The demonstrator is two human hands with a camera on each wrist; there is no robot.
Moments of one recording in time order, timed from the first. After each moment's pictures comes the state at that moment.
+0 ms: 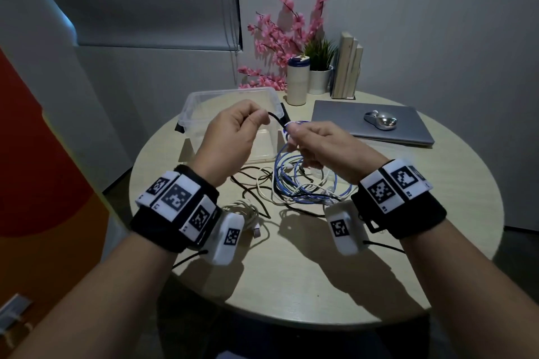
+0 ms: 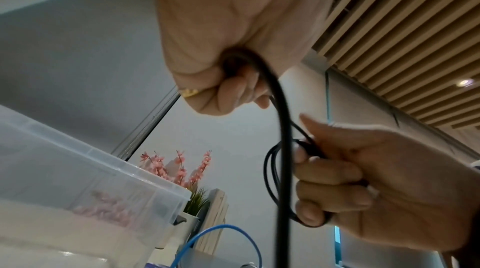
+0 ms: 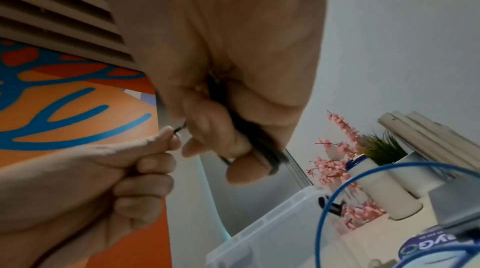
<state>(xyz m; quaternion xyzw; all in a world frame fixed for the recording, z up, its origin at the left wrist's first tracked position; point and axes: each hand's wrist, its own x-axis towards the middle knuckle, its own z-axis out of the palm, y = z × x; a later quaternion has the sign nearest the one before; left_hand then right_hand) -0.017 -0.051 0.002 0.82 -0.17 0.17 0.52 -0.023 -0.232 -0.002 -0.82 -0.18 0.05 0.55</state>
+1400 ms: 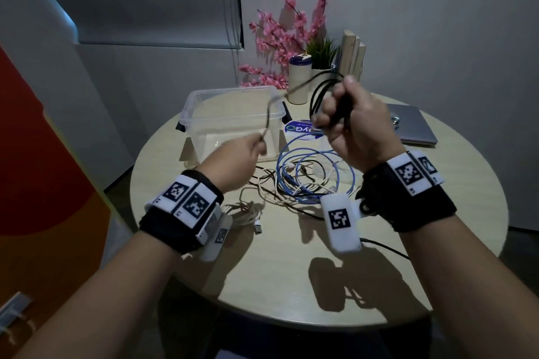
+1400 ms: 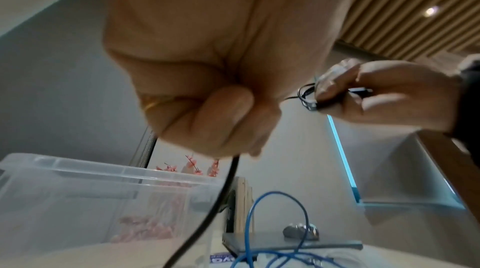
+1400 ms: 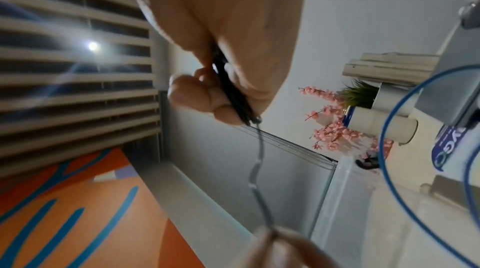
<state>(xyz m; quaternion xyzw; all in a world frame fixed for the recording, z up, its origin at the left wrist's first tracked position) -0.010 -0.046 -0.016 0.96 -0.14 0.03 0.26 -0.016 -0.233 0.021 -0.45 -0.10 -0.03 0.89</state>
